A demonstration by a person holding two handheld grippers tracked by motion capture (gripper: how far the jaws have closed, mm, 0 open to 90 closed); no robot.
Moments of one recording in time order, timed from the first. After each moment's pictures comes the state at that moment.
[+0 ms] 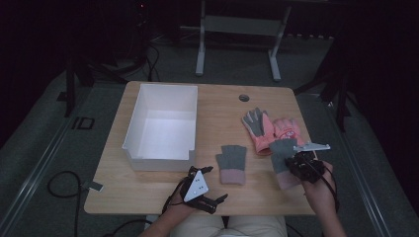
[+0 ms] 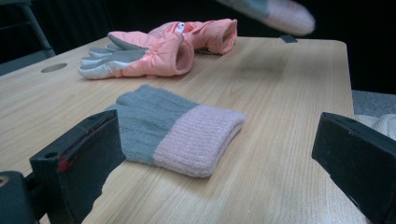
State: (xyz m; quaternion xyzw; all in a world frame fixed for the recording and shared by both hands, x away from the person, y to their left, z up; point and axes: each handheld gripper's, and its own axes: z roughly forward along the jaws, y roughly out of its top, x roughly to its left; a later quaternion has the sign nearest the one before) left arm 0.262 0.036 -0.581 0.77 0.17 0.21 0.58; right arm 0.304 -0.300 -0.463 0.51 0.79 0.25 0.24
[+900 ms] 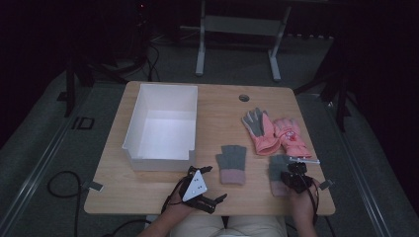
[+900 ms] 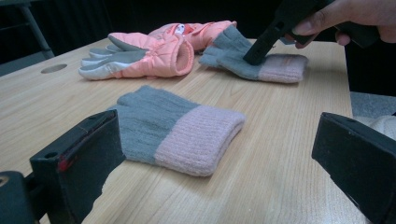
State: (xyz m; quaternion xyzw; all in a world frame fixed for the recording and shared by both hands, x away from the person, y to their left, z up) left arm 0.263 0.038 -0.581 0.77 0.17 0.21 0.58; right arm 0.310 -0.306 -0.543 0.64 0.70 0.23 0.21
